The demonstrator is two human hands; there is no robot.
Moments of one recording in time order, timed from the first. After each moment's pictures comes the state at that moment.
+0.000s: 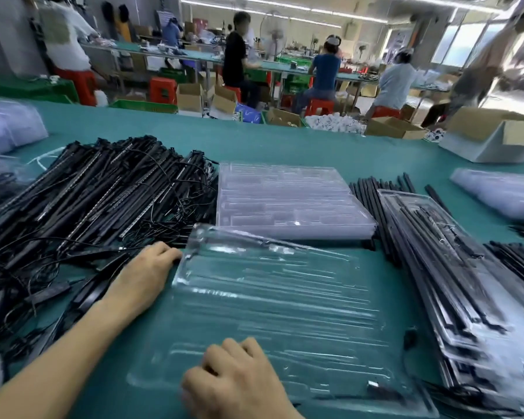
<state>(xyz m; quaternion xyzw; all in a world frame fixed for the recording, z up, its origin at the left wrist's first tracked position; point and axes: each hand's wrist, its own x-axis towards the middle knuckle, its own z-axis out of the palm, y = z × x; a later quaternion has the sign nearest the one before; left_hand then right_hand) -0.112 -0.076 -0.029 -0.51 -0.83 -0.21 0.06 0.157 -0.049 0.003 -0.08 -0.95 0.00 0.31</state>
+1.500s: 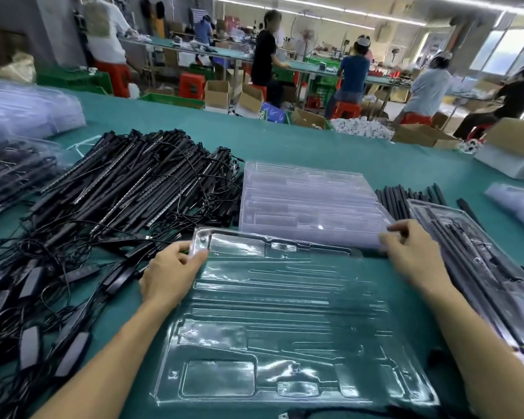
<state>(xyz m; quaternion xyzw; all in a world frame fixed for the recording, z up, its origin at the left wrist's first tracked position) -0.078 -0.072 -0.038 -0.20 -0.88 -0.43 -0.03 0.200 0.201 0.063 -0.45 -0.81 0.23 0.29</state>
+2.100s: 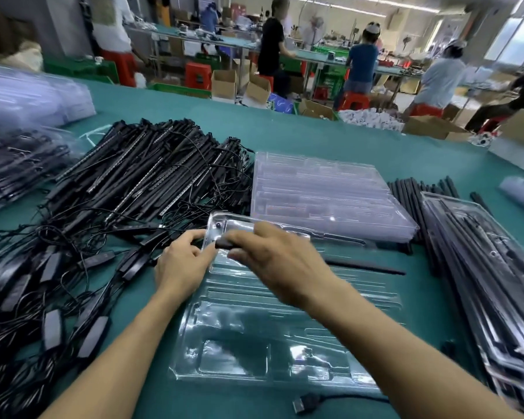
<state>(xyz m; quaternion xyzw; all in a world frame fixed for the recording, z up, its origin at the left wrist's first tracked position) -0.076 -0.080 -0.040 -0.24 -0.87 -0.44 -0.01 0.090 0.029 0.076 -0.03 -0.98 0.06 0.16</state>
